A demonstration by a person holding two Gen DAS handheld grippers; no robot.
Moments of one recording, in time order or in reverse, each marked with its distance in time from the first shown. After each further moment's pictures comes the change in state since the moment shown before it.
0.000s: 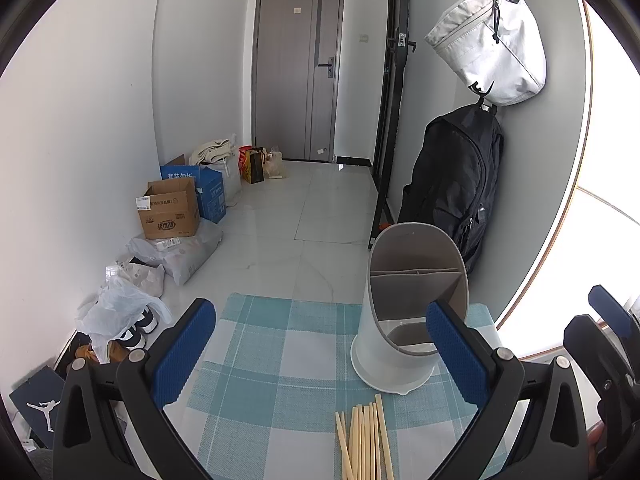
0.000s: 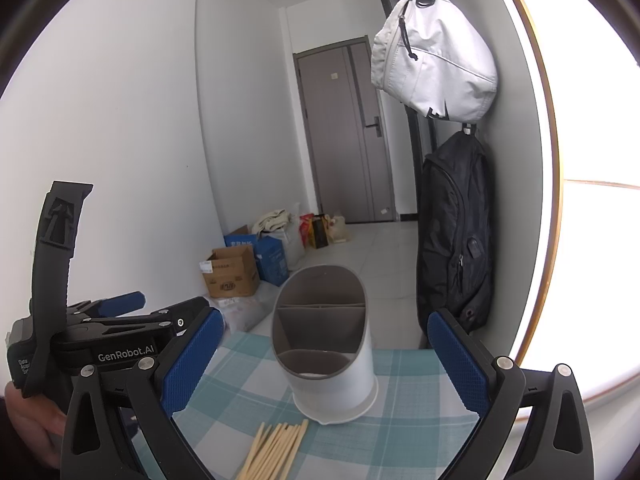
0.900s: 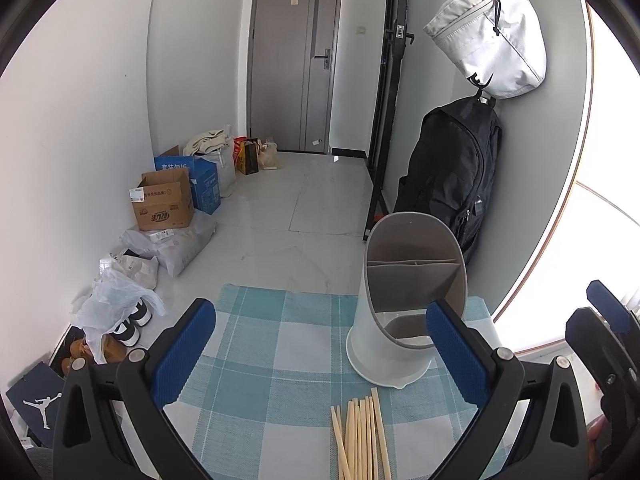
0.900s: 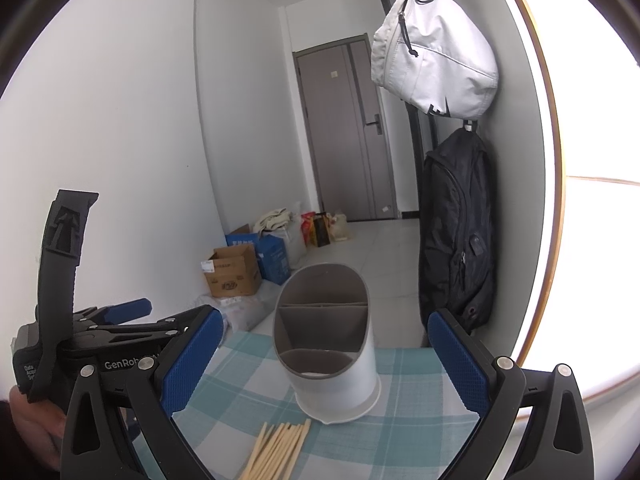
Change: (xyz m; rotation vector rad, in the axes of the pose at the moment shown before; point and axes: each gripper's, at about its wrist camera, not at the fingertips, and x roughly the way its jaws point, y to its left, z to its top) left arm 0.007 0.002 -0.002 -0.008 0.038 -0.026; right arm 0.005 0.001 -0.001 0.001 0.016 -0.004
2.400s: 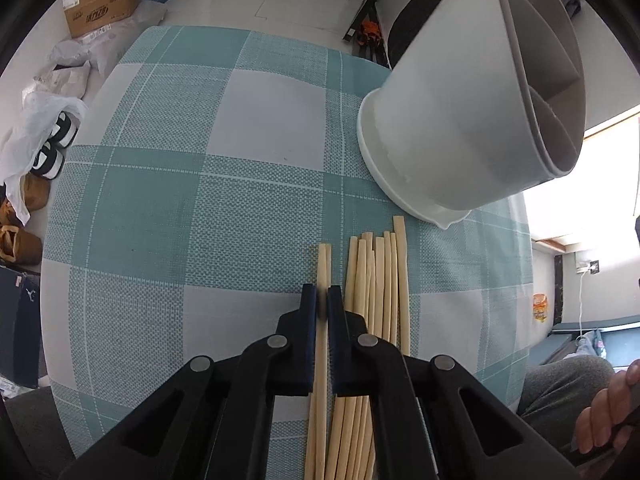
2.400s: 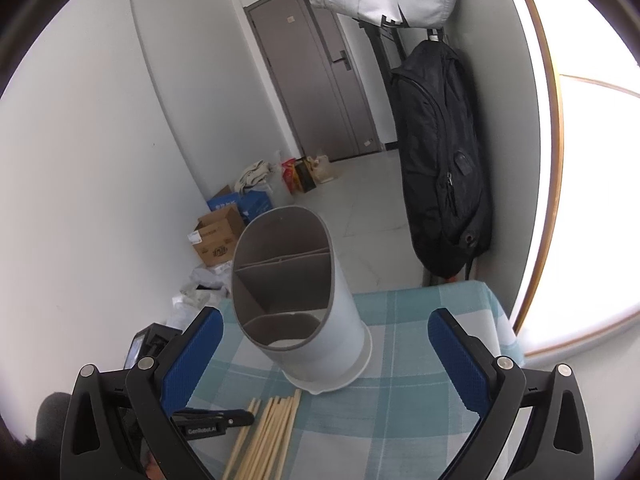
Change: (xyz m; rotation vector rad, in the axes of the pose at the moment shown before) left arm 0.101 0.009 -0.054 -0.177 0.762 -0.201; right arm 0.044 -0.037 -0.013 0.175 0.219 -0.011
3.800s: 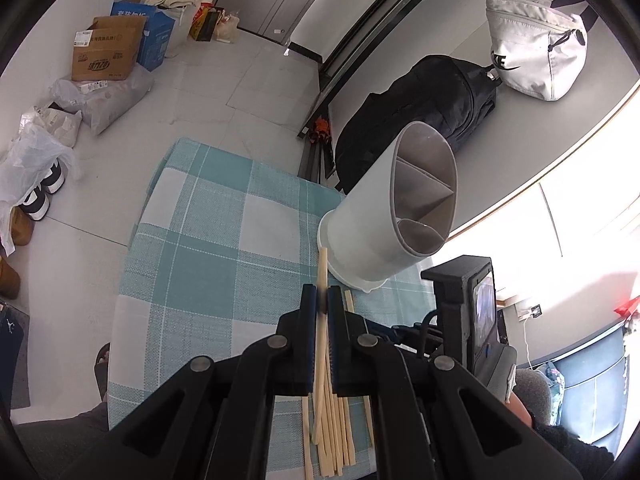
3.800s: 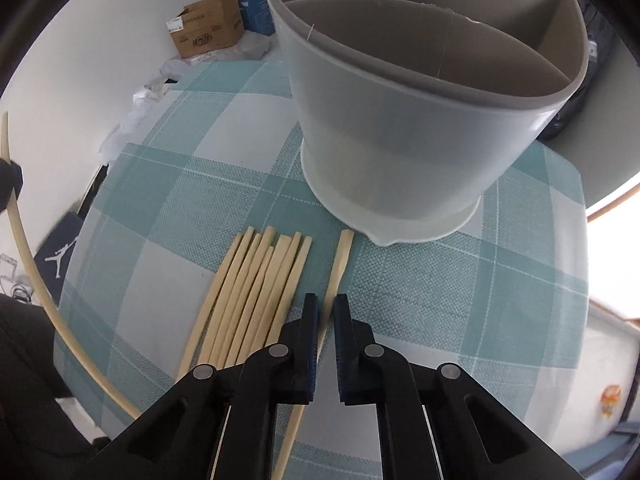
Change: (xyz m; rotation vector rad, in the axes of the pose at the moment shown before) left arm -0.073 0.053 -0.016 0.016 -0.338 -0.253; right arm 0.144 0.073 -0.095 -0.280 0.712 -0.152
